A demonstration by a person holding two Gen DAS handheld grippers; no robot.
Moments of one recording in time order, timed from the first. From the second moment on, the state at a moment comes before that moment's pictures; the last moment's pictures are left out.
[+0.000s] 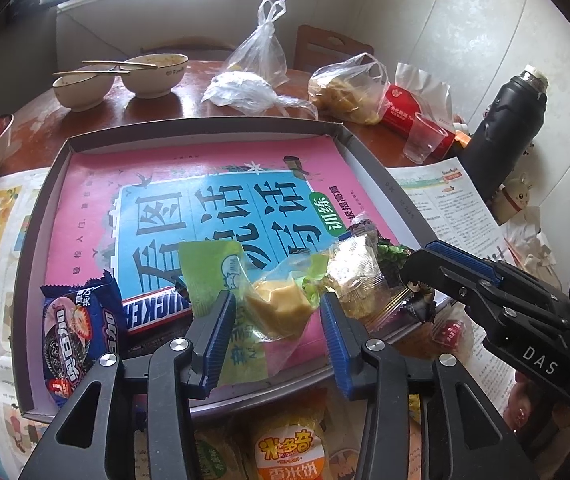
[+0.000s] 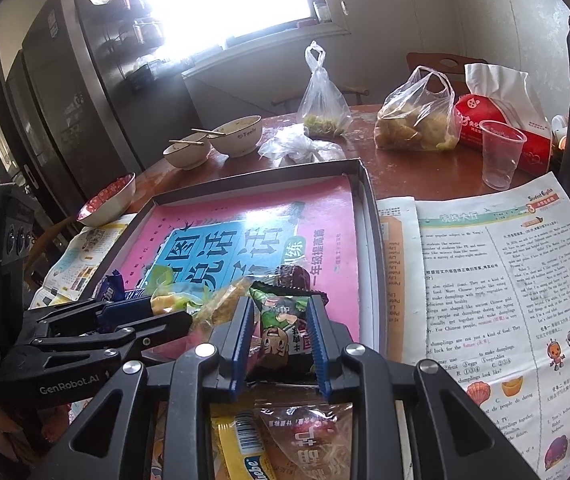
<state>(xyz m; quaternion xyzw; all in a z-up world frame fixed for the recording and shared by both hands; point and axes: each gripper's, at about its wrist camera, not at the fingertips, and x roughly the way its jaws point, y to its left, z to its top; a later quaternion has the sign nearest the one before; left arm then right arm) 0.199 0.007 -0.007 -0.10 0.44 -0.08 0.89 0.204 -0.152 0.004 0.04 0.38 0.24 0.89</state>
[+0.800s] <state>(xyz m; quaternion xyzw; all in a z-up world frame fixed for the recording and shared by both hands) 0.176 0.026 0.014 -0.10 0.41 -0.06 0.90 0.200 -0.156 0.015 0.05 0.37 0.24 0.90</state>
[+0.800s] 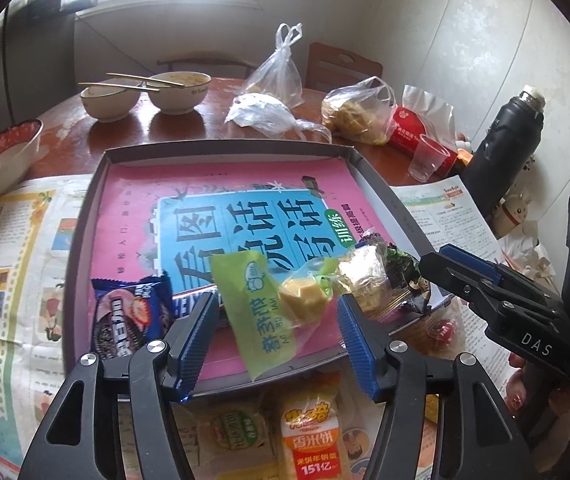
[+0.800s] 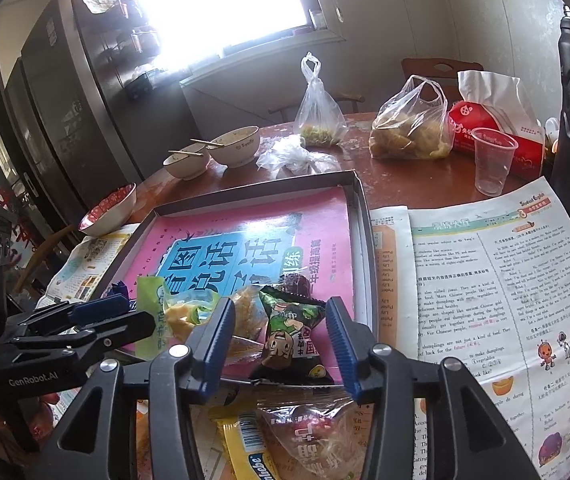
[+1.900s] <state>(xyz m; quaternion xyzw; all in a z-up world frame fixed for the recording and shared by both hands) 0.140 0.048 0.035 -0.12 0.39 -0.04 0.91 0.179 -0.152 0.041 0.03 0.34 0.26 0.90</state>
